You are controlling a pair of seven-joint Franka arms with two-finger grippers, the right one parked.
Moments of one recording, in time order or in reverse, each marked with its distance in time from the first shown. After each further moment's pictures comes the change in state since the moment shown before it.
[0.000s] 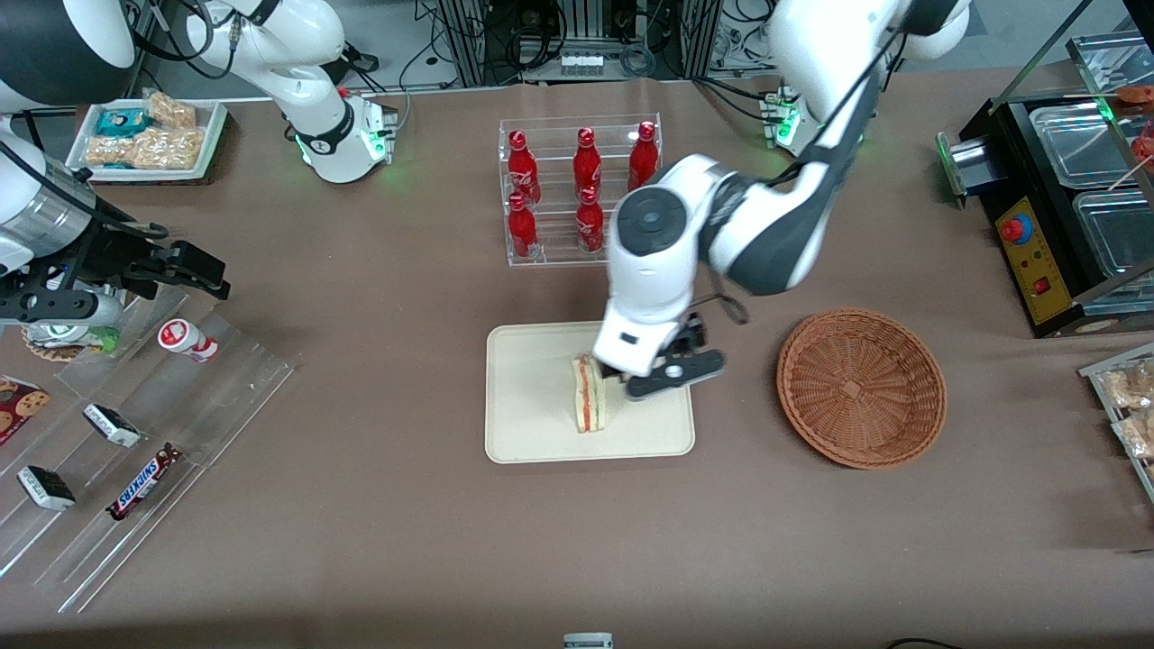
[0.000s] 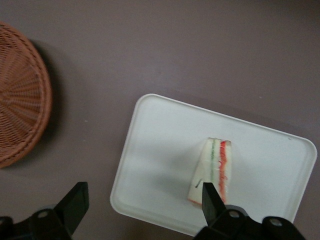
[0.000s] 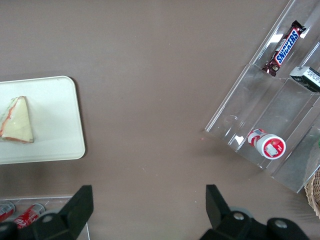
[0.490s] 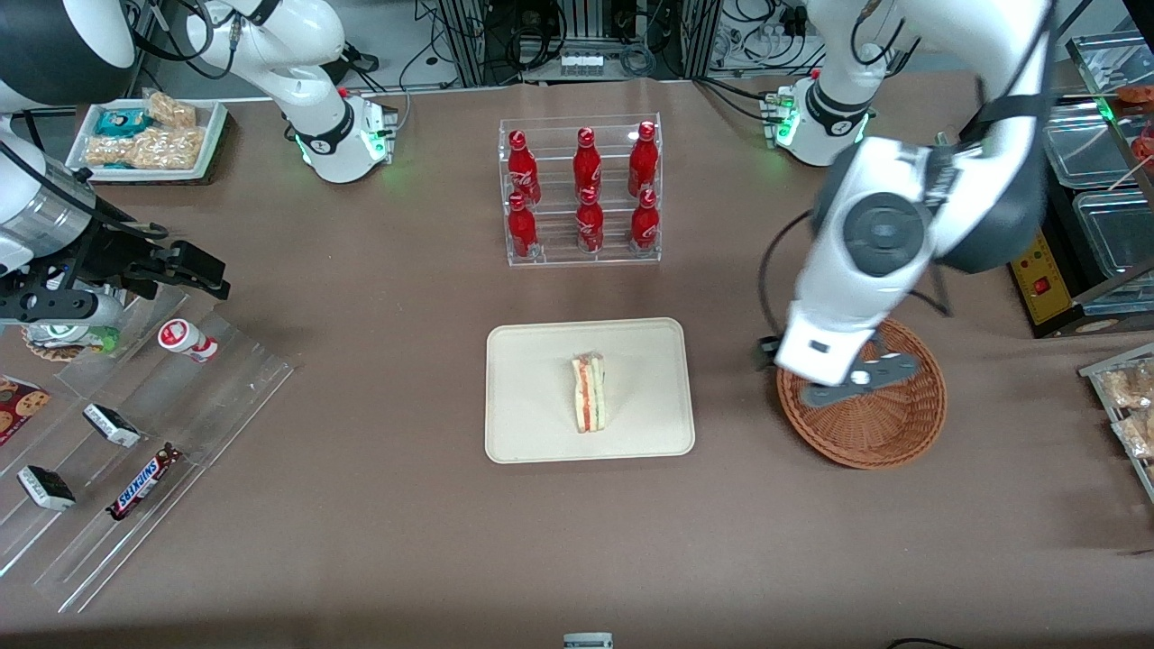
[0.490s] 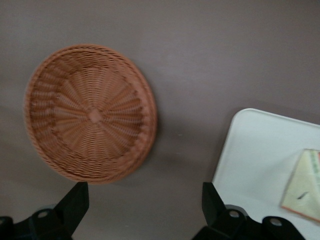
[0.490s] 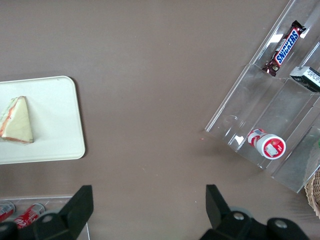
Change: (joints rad) arm 0.263 -0.237 0.004 -0.280 -0.010 -0.035 0.334
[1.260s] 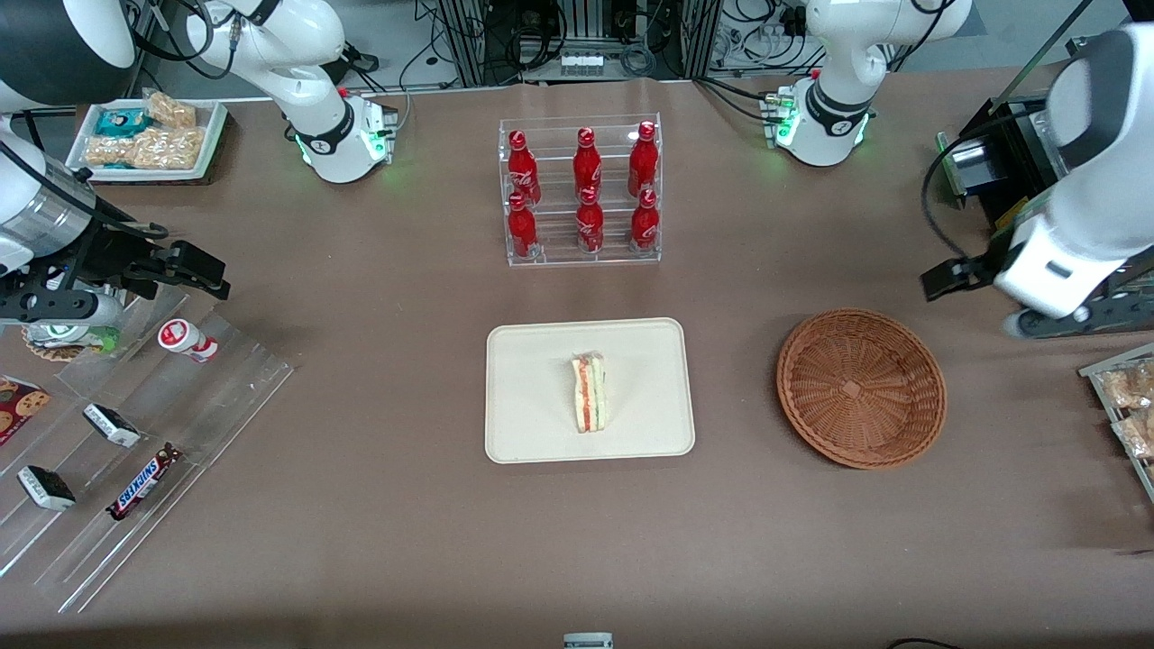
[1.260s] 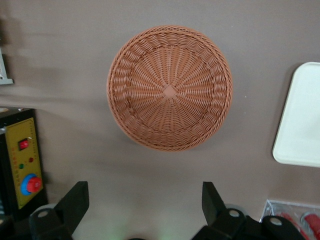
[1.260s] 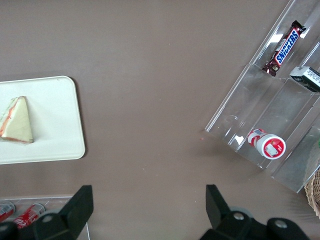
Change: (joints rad) arm 0.291 -0.251 -0.002 -0.075 -0.073 -0.211 0.478
